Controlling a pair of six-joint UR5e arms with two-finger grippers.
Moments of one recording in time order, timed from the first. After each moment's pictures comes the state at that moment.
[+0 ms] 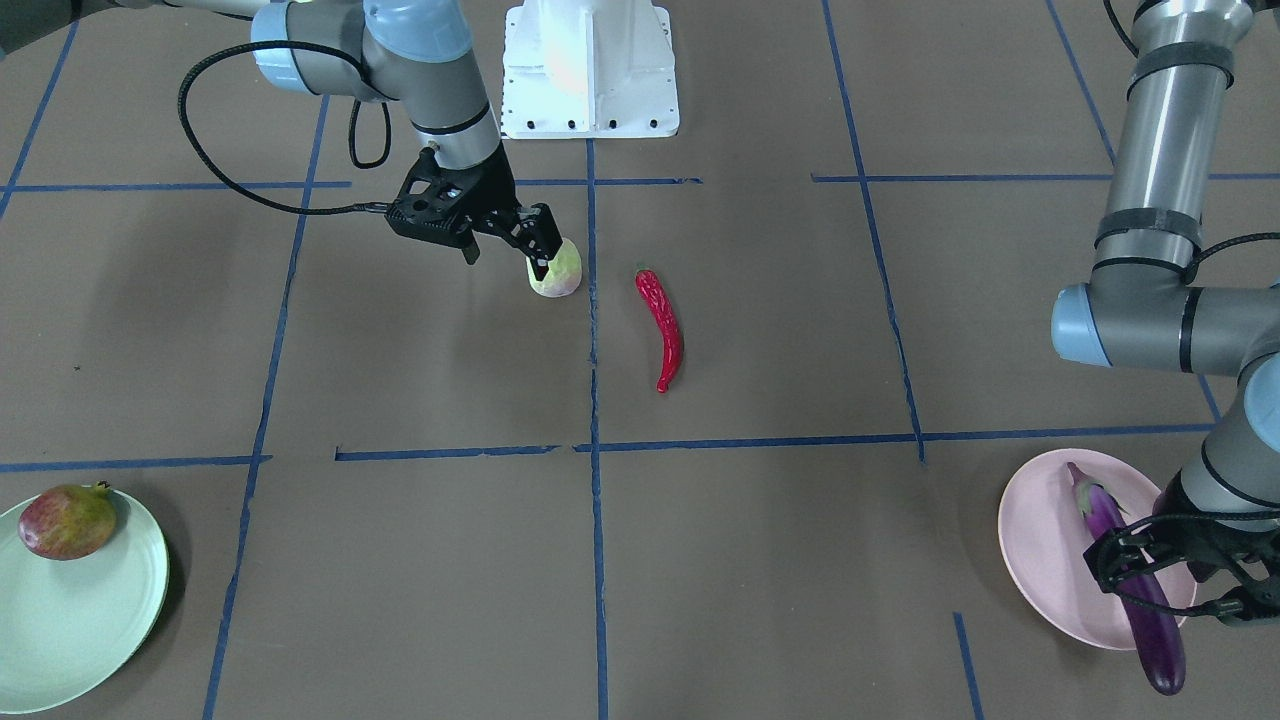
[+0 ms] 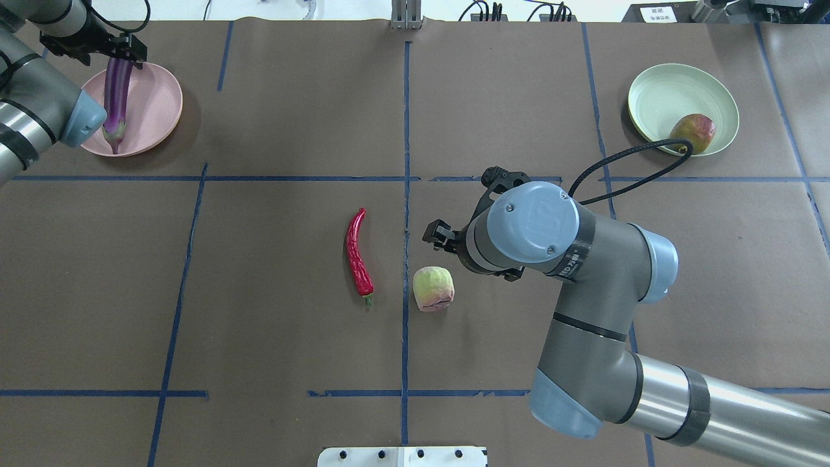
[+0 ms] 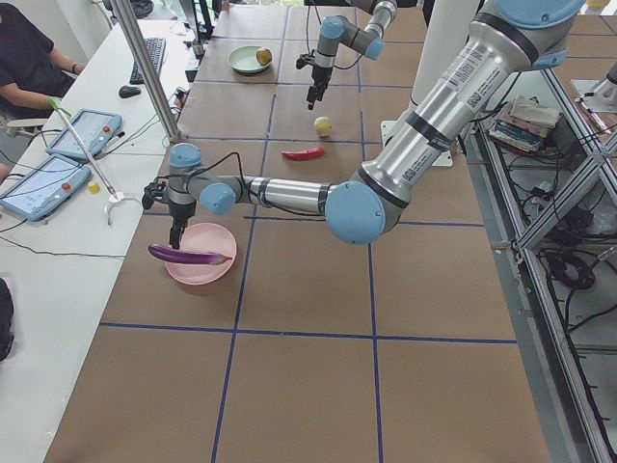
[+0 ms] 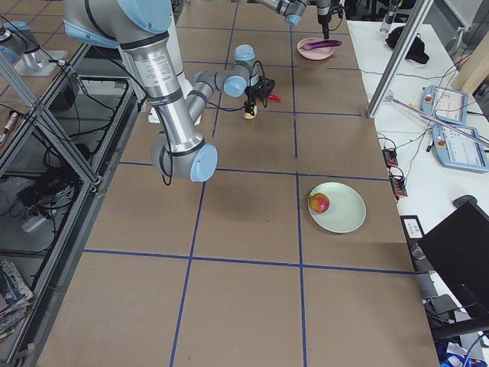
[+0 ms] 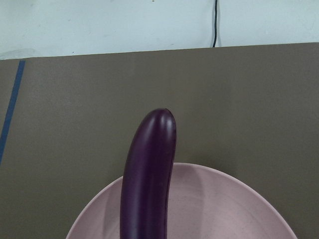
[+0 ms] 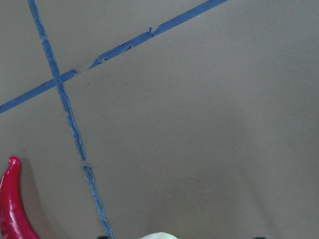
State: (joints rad) left arm -1.15 -2.21 -1.00 -2.09 -1.97 -0.70; right arm 0.45 -1.02 1.81 -1.48 1.72 1.72
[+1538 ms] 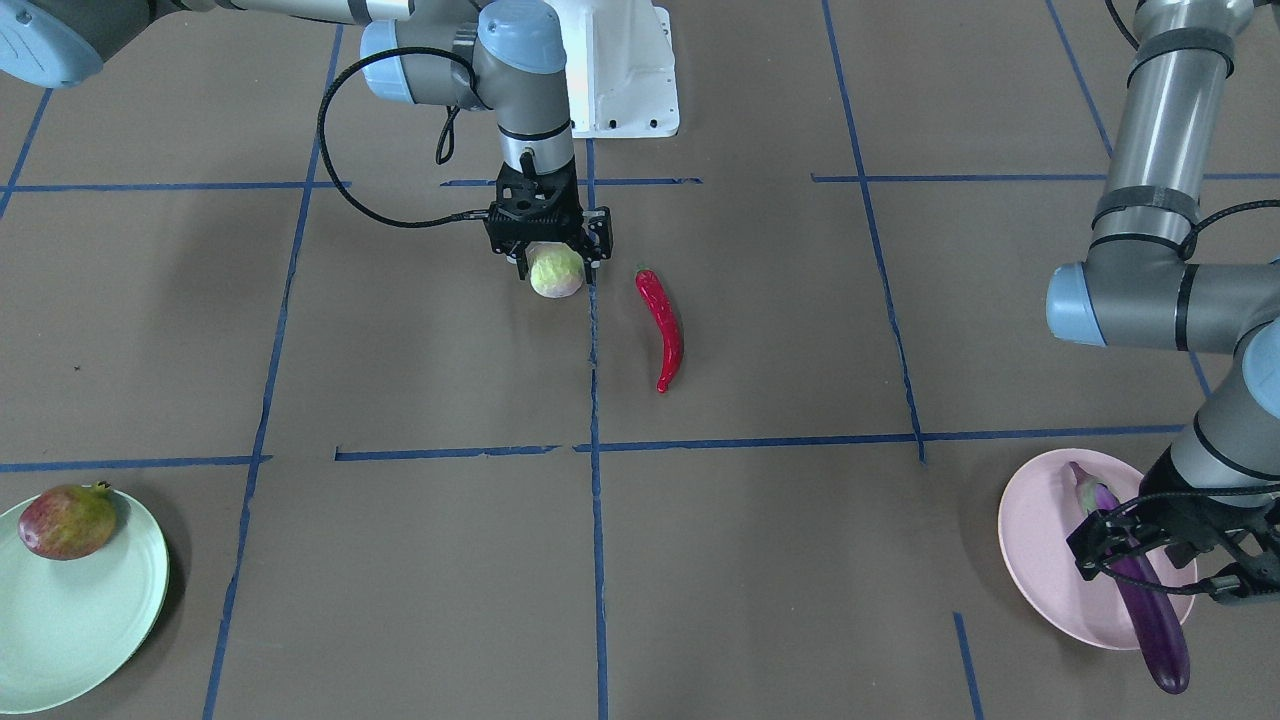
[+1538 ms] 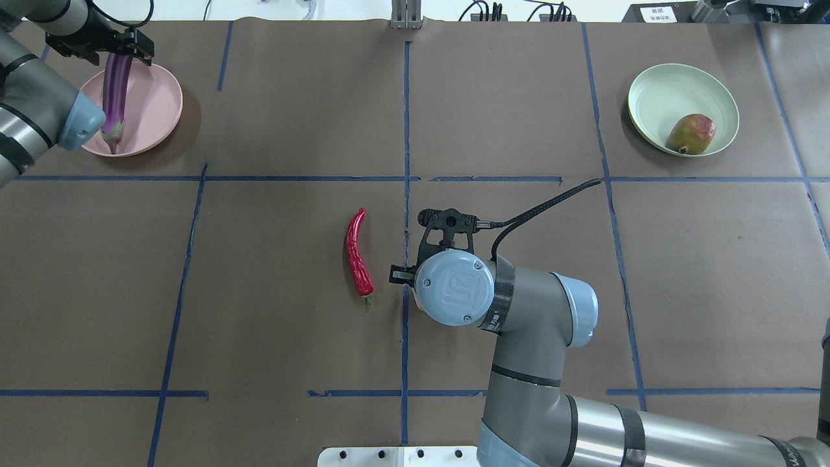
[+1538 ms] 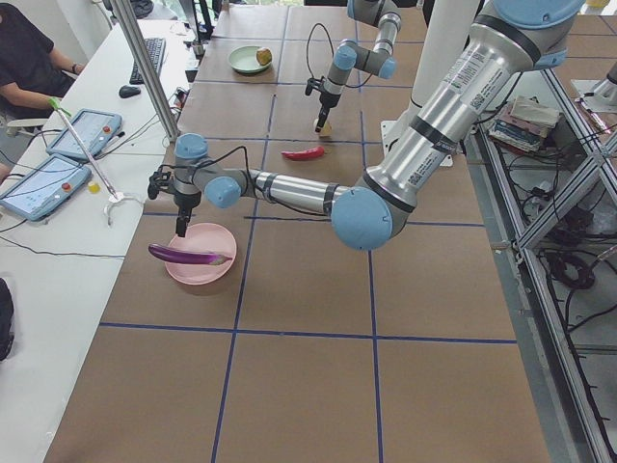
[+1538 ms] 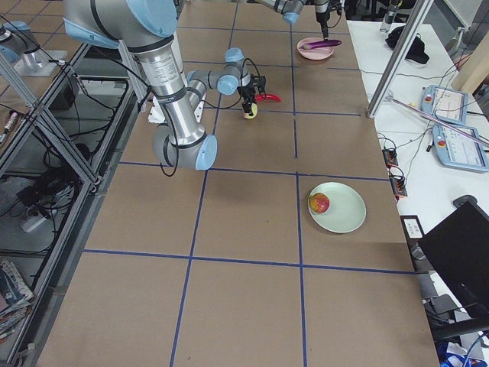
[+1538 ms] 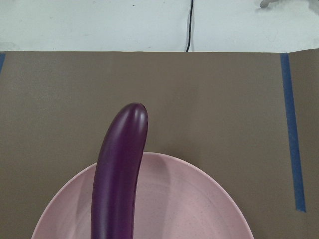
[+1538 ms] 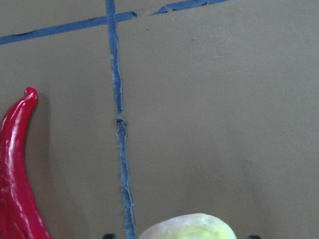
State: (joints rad) left arm -1.14 -2.18 -1.09 -2.09 -2.00 -0.77; right arm 0.32 -0.94 1.69 -1.48 1.50 1.50
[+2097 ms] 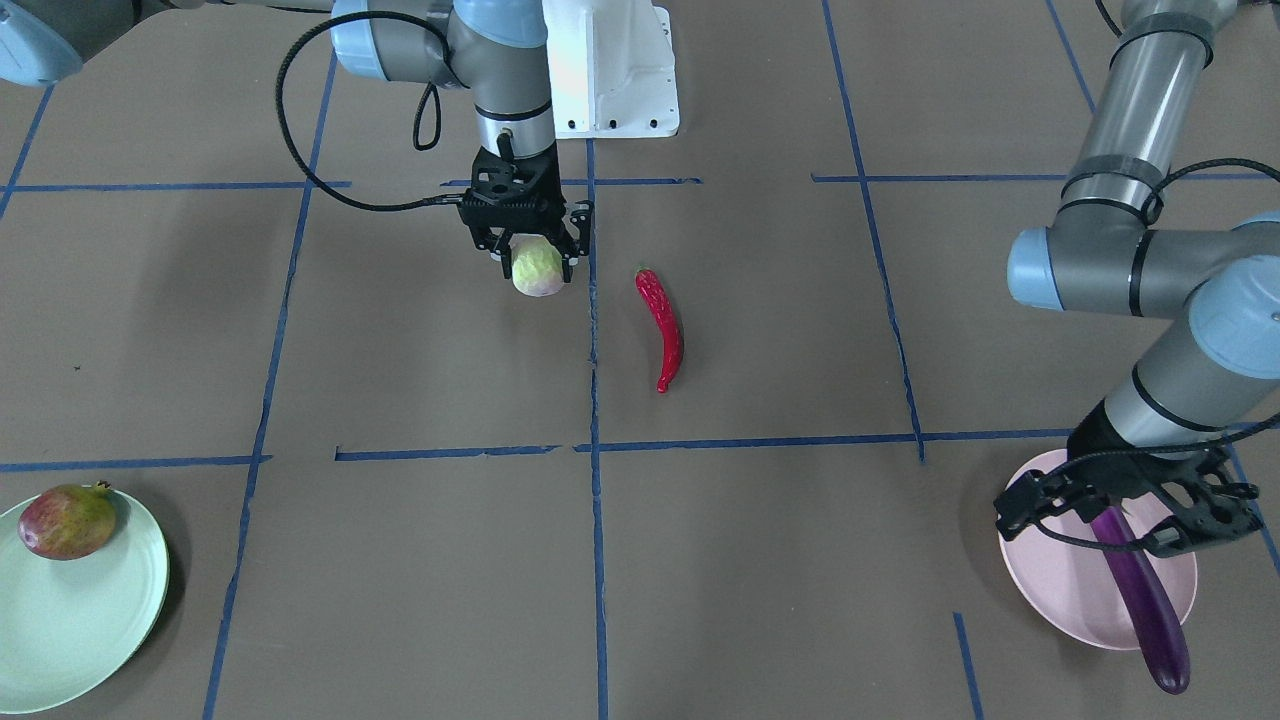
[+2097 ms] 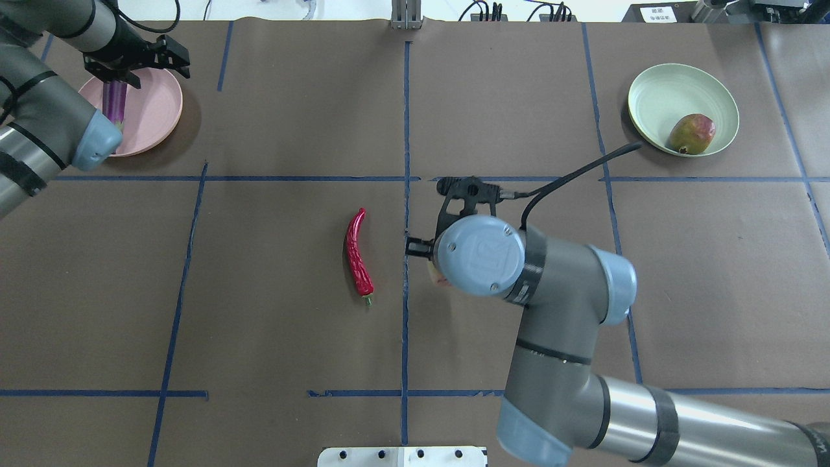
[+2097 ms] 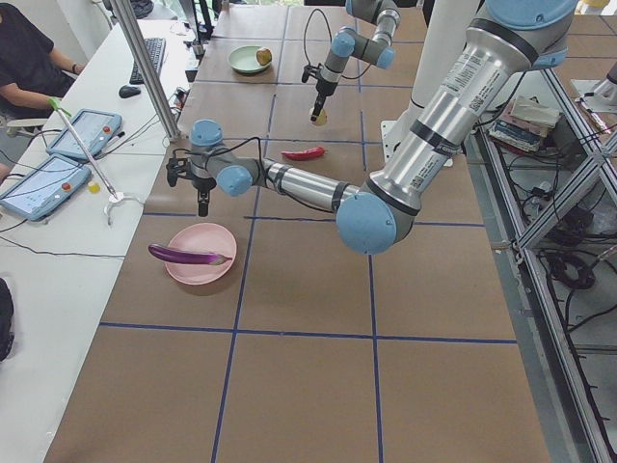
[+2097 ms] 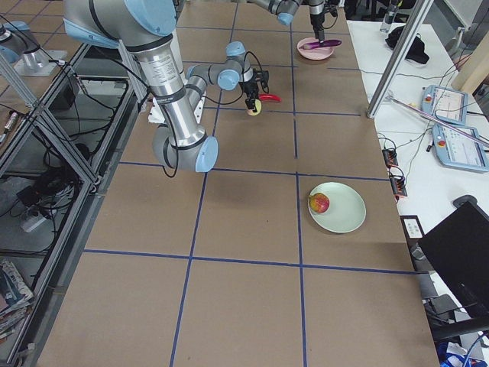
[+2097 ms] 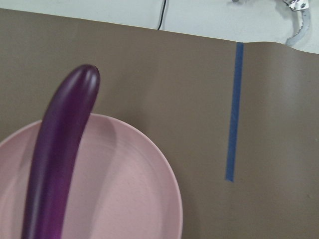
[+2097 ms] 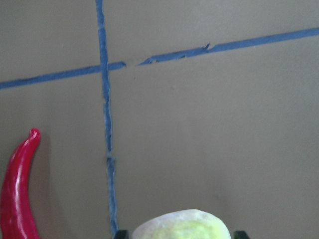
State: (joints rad) left arm -1.06 -2.14 -1.27 -2.08 -2.10 -1.06; right arm 0.42 -0.95 1.82 -1.60 1.54 1.45
